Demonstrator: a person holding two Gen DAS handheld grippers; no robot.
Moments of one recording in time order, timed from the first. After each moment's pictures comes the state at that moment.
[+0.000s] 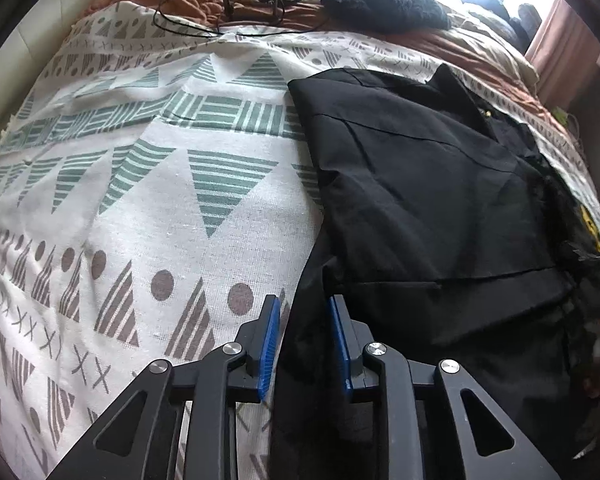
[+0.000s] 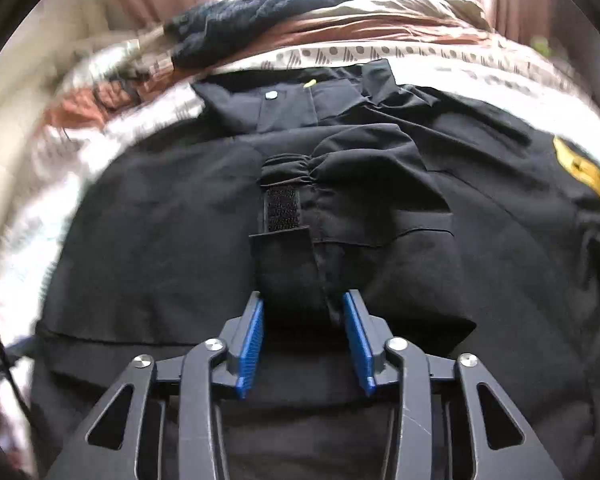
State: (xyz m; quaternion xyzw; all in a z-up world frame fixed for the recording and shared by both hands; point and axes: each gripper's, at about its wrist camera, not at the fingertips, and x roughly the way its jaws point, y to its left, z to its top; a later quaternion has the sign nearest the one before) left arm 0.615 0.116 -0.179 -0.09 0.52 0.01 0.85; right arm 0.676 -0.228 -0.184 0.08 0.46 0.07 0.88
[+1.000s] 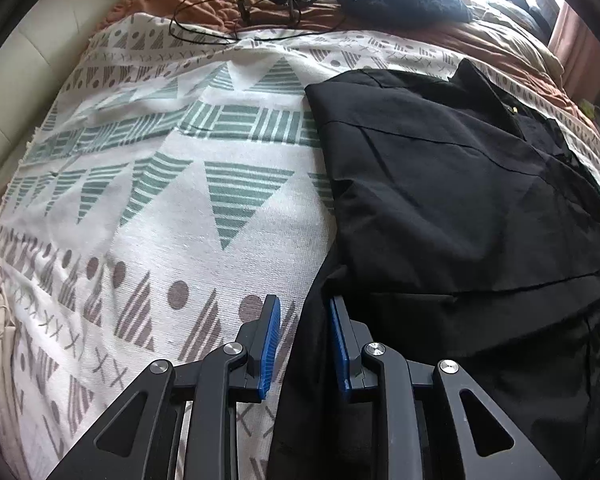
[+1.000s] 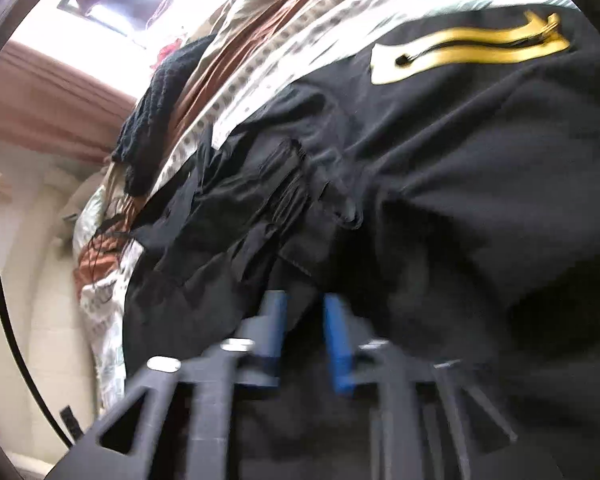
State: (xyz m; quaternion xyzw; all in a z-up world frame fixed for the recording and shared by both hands) left arm 0.624 0.106 -0.174 -0.06 0.52 0.07 0.85; right arm 0.671 -0.417 -0.205 0.36 0.46 0.05 0.81
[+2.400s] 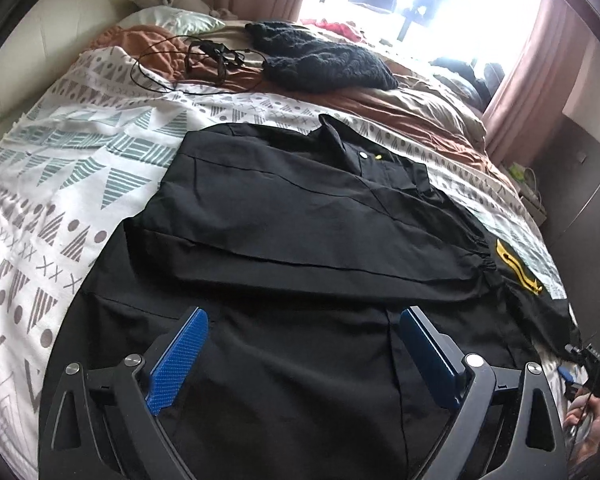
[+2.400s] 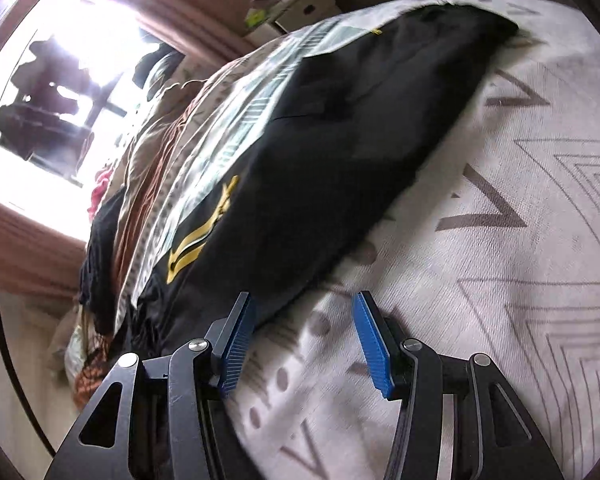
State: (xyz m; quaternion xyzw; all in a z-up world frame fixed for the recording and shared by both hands) left arm 0.543 -0.040 -0.115 -0.16 0.40 0.00 0.90; right arm 0.516 -0.659 -0.187 0.46 0.34 -0.14 0.81
